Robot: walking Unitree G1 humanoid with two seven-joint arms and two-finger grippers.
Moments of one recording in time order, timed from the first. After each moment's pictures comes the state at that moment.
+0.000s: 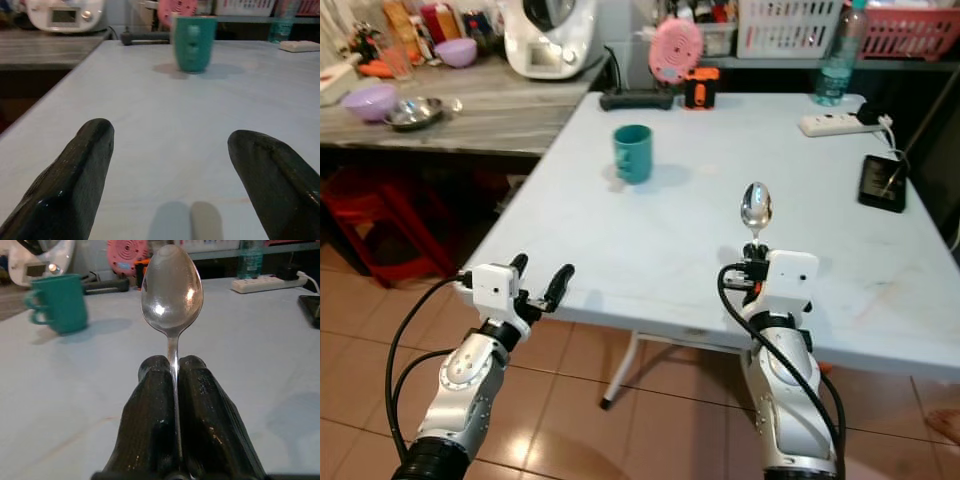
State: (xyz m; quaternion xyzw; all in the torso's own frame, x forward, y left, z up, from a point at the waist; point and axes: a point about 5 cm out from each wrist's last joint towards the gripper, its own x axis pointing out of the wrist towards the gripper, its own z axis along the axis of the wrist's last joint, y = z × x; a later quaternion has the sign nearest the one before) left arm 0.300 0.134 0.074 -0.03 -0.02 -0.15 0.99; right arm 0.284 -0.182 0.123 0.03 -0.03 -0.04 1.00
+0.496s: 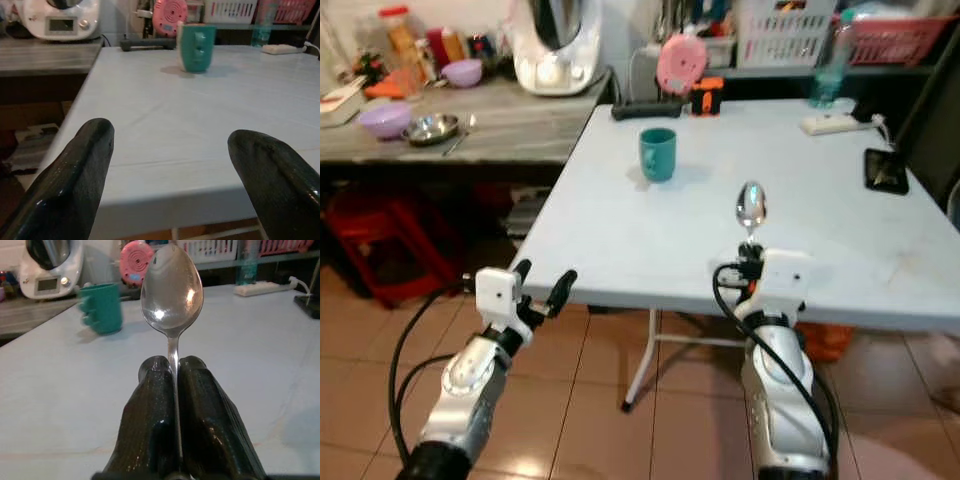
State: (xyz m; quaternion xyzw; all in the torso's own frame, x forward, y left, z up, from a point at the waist) left arm 0.298 0.135 0.070 -0.03 -0.02 -0.15 0.99; right arm 0.286 -0.175 0.123 0.04 -0.03 -0.04 1.00
